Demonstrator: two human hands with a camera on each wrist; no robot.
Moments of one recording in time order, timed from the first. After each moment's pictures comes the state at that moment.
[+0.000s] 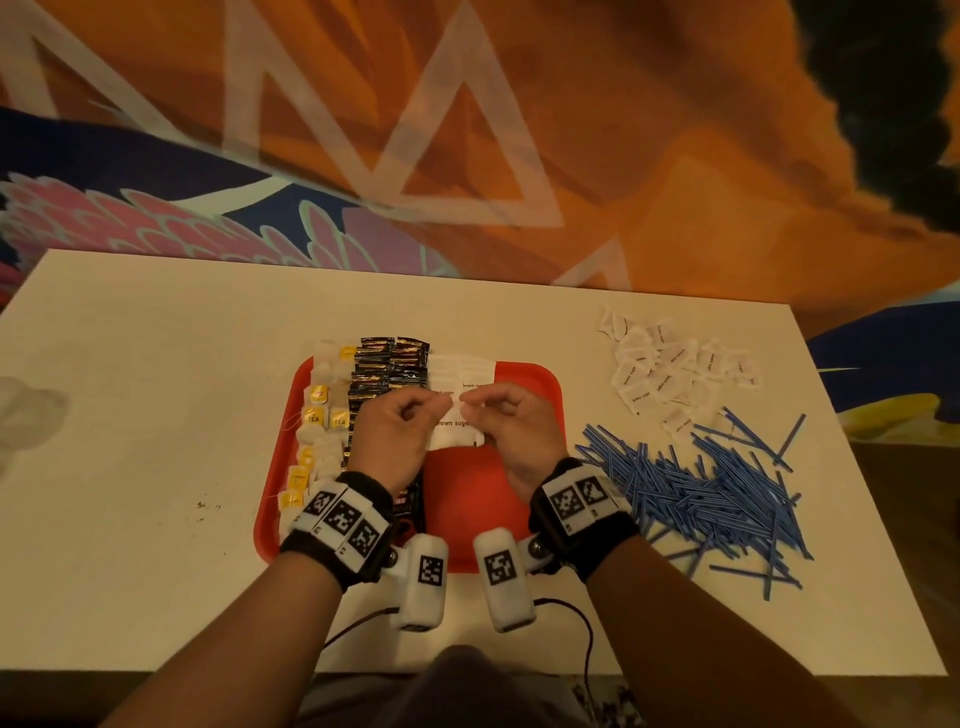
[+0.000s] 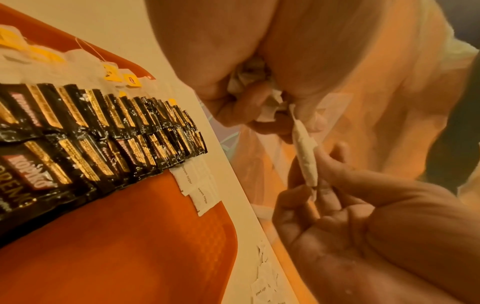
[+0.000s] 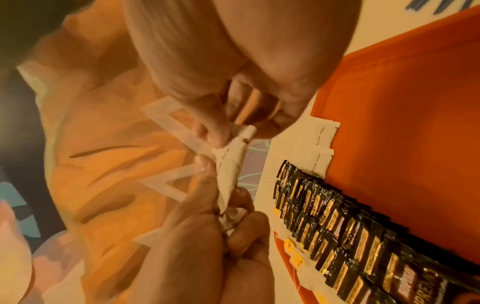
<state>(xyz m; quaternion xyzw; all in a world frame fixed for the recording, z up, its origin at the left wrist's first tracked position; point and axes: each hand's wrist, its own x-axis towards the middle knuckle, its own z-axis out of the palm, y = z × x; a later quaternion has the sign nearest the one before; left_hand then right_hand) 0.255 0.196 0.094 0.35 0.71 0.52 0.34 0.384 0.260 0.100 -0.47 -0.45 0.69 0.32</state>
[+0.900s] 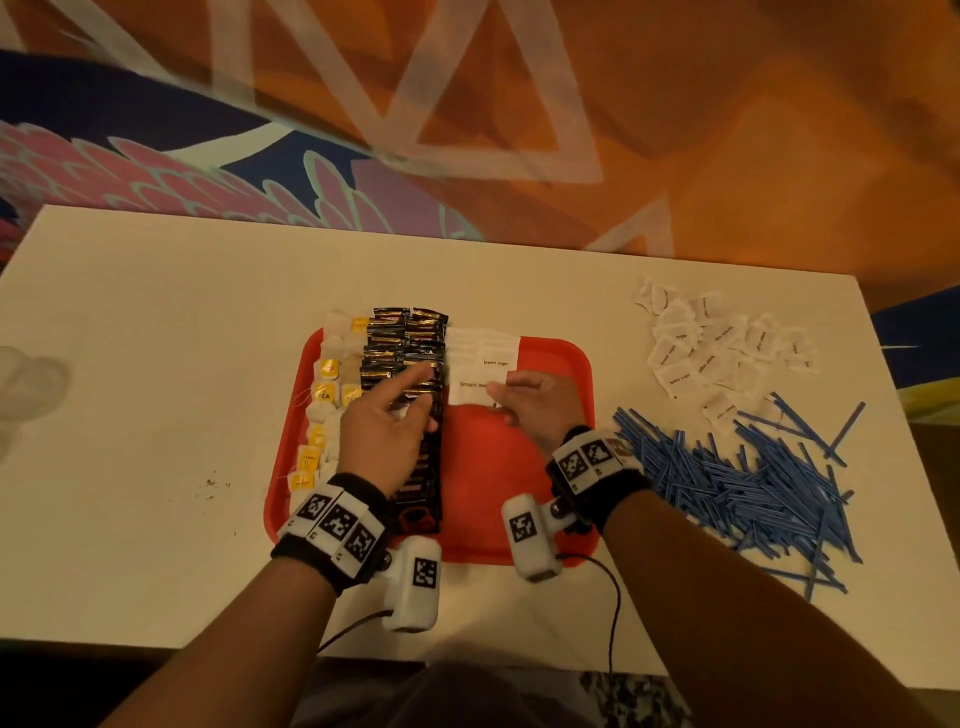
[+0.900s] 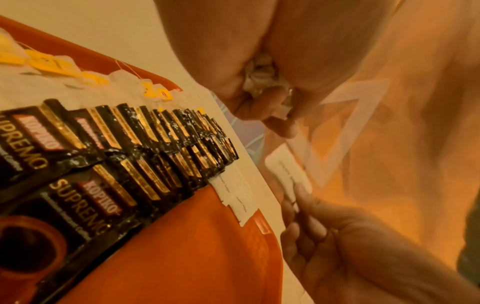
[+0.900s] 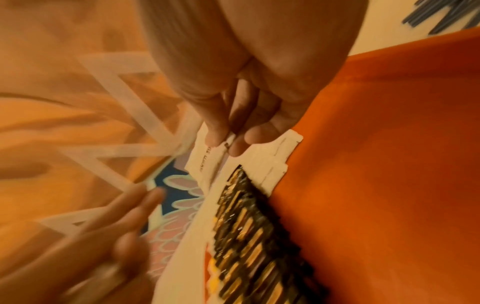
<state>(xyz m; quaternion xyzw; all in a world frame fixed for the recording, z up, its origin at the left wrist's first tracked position) 0.235 0.190 0.062 0.31 0.73 0.50 0.34 0.377 0.305 0.041 -0.59 -0.46 0.63 0.19</state>
